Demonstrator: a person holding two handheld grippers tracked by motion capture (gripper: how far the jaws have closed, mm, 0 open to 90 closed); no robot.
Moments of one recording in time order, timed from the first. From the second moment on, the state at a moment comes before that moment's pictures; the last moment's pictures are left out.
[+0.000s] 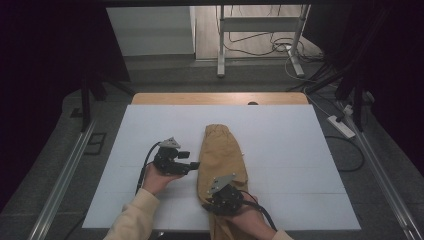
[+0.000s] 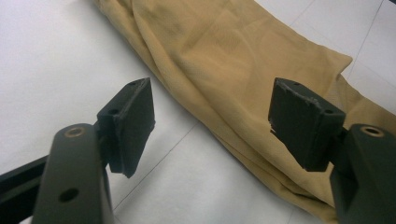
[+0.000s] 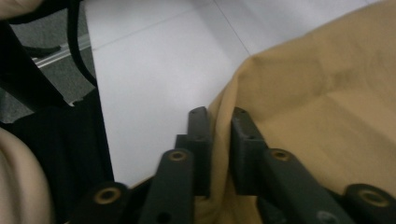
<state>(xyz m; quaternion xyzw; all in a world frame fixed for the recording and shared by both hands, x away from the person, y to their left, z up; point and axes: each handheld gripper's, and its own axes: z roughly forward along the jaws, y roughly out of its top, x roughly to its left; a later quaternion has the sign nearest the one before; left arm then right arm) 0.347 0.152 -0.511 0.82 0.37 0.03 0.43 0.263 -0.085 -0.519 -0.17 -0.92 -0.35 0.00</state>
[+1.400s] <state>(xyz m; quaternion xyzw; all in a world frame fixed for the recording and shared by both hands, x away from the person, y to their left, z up) 0.348 0.151 -0.509 0.82 0.36 0.02 0.44 0.329 -0.163 -0.499 -0.29 -0.88 -0.38 -0.07</state>
